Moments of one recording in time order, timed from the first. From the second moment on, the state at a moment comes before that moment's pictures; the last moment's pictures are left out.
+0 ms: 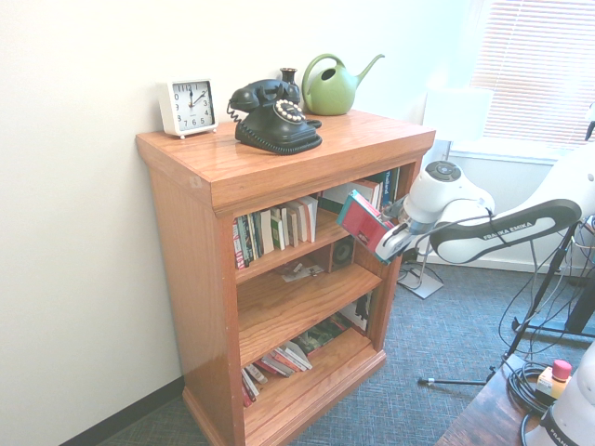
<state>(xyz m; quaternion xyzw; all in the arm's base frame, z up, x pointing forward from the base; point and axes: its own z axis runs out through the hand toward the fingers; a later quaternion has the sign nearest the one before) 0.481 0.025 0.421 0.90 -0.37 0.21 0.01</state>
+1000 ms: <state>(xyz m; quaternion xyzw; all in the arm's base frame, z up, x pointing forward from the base) 0.554 0.038 0.394 0.91 -0.33 0.25 -0.03</state>
